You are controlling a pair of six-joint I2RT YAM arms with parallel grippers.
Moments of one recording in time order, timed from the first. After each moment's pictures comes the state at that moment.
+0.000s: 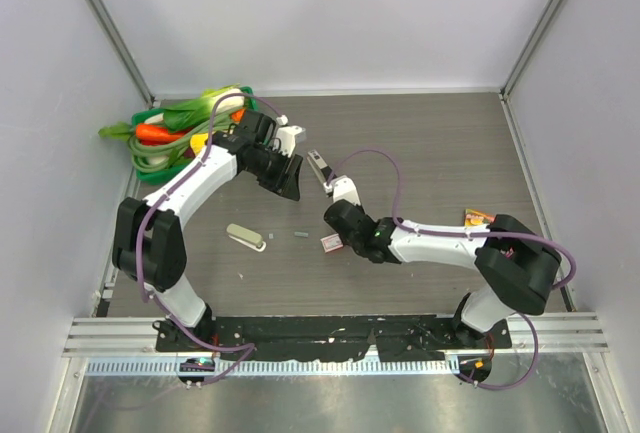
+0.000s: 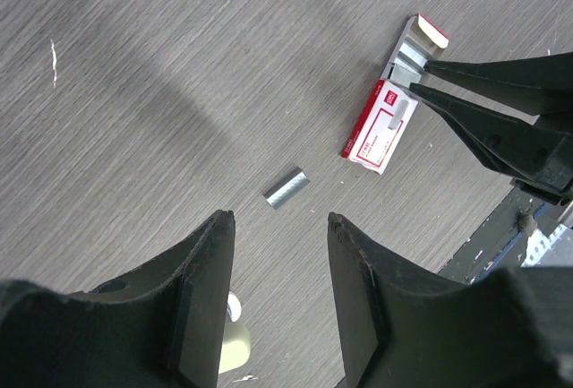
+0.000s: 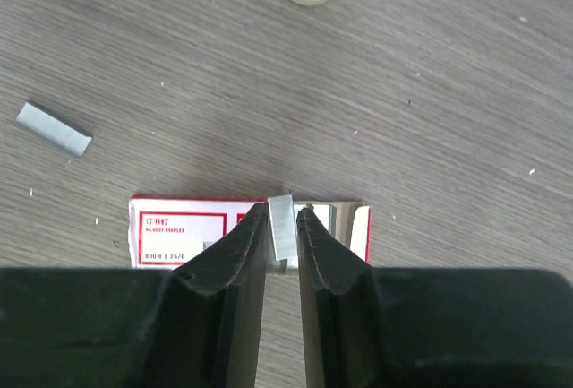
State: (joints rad) left arm -0.39 1.67 1.35 -0.75 0.49 0.10; right arm 1.00 1.54 0.81 -0.10 0.53 0.35
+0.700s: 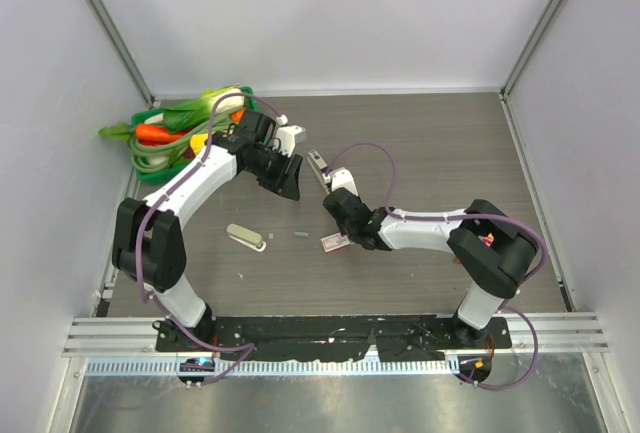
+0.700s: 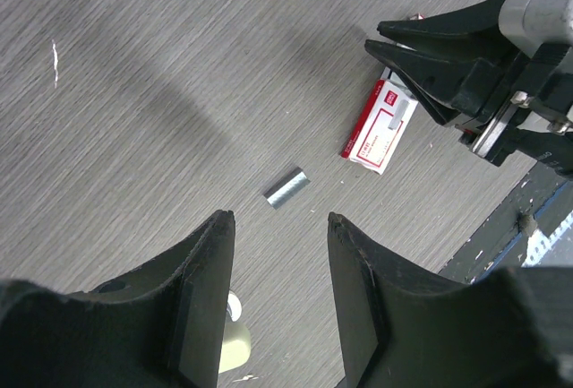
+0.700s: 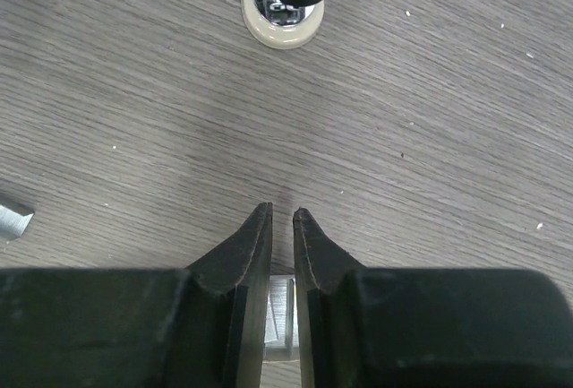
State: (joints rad) left arm -0.39 1.67 1.35 -0.75 0.49 0.10; right arm 0.90 1.69 0.87 -0.01 0.49 0.28
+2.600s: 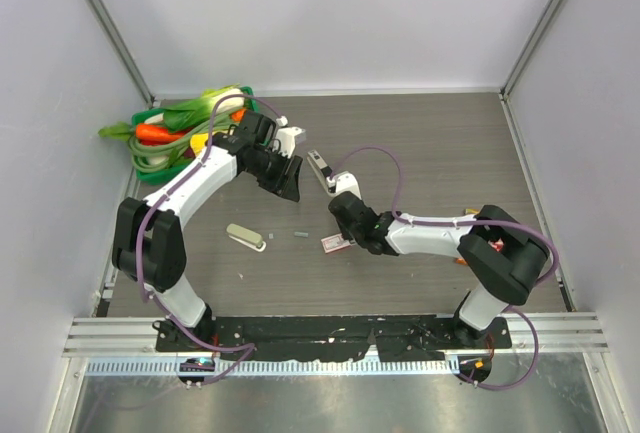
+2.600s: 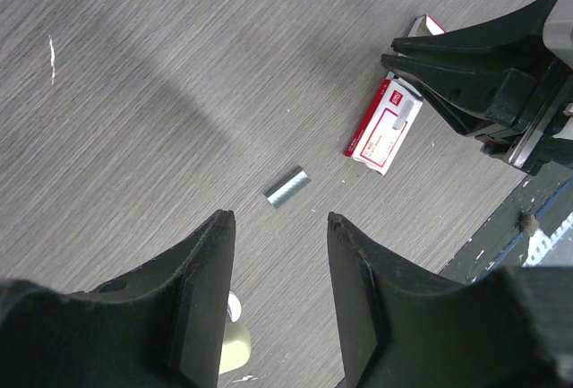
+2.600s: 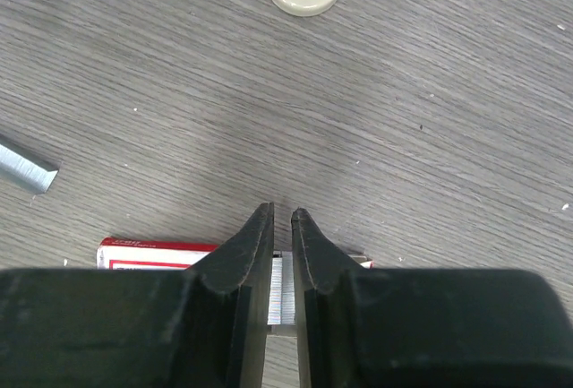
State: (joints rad) left arm -0.39 1.67 1.34 -0.74 0.49 0.10; right arm 0.91 1.63 0.81 0.01 0.42 0.31
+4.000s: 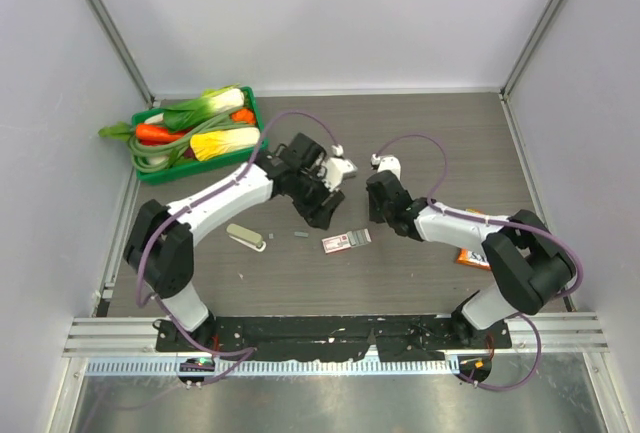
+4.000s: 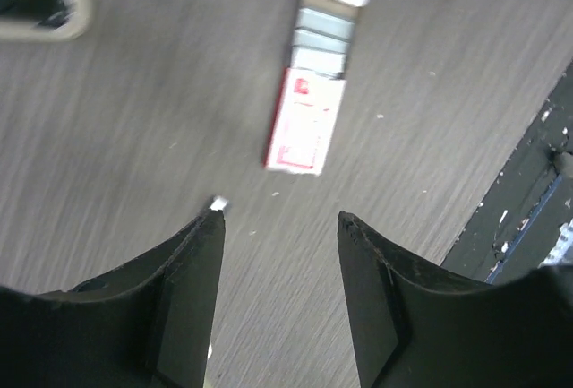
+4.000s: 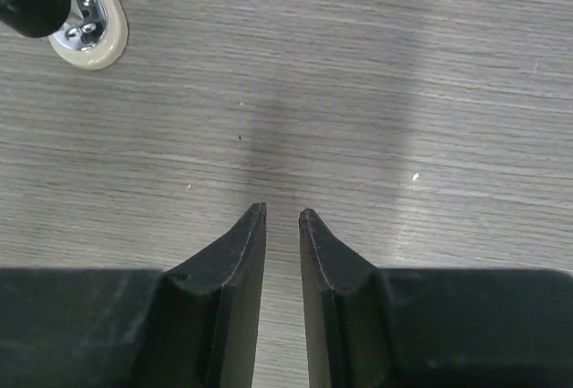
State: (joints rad) left arm -0.65 1.67 1.34 -0.74 0.39 0.21; right arm 0.66 1.51 0.74 -0.03 0.33 0.38
